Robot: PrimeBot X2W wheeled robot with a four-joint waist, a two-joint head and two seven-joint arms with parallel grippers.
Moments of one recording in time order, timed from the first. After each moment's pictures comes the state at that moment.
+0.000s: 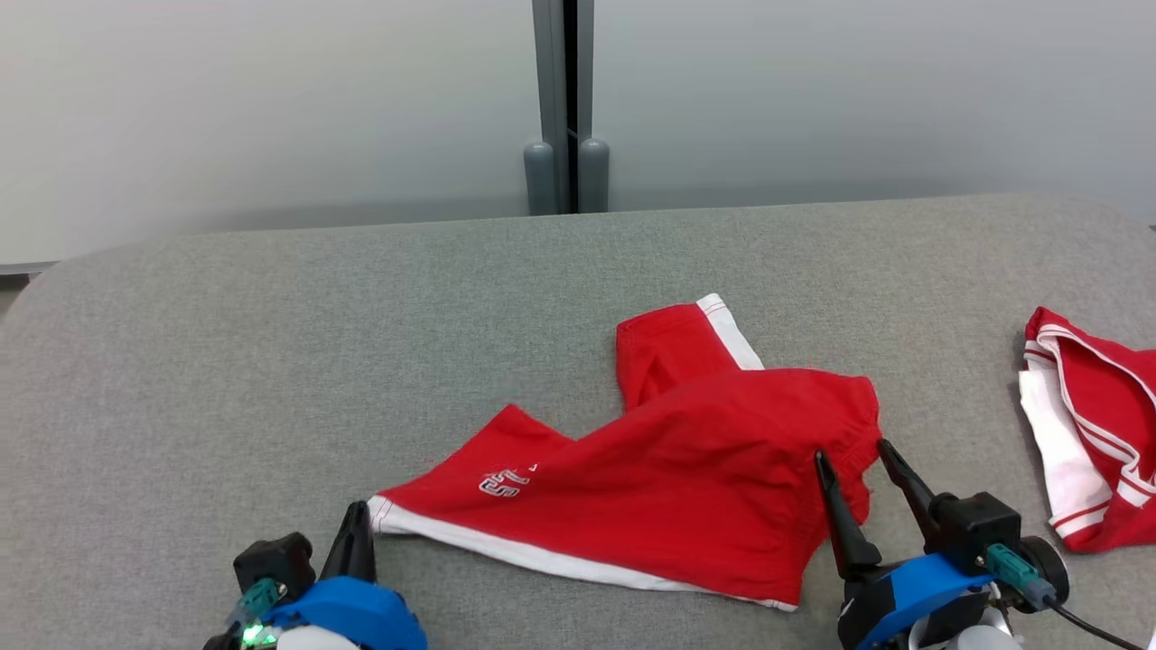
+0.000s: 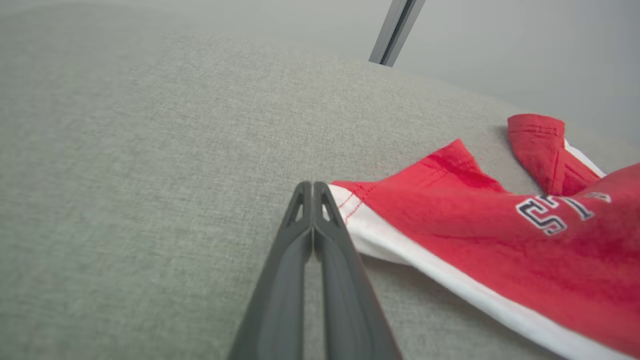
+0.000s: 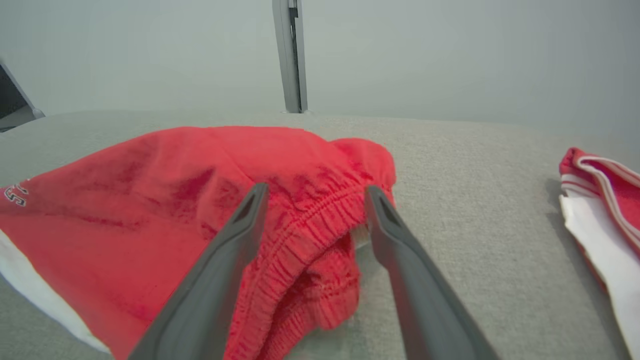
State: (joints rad) left arm -0.23 0.07 -0.21 0.74 -0.46 0.00 -0.26; right arm -0.15 -0.07 0.08 0.45 0.10 0.13 -0.26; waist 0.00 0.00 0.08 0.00
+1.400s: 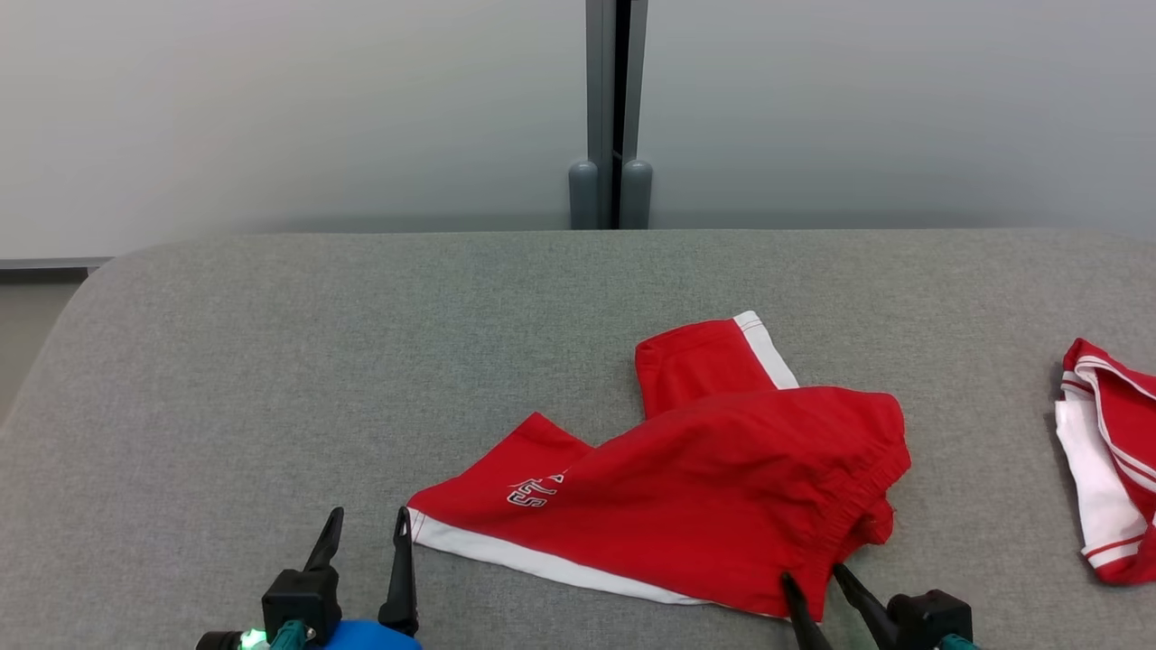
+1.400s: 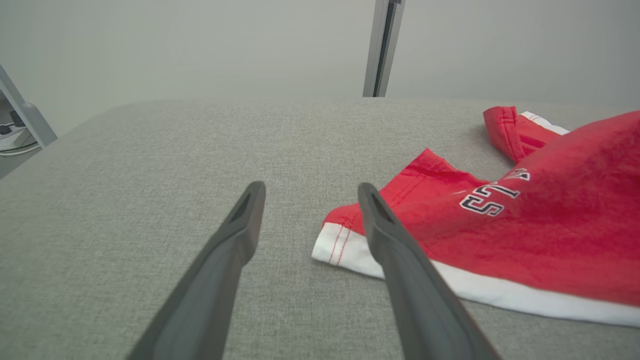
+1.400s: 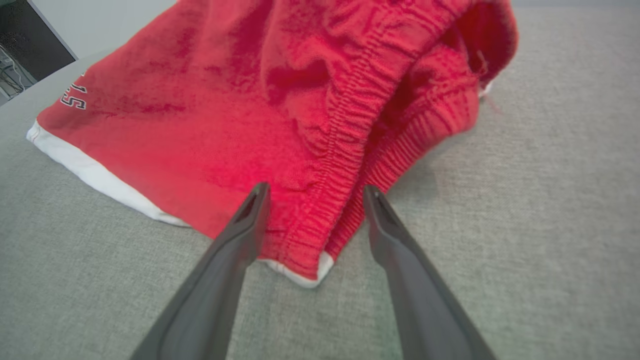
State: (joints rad) left arm -0.03 0.05 -0.13 0.47 -0.12 -0.02 -0.26; right arm -0.03 -0.05 0.17 0.56 0.18 0.13 -0.26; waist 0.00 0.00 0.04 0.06
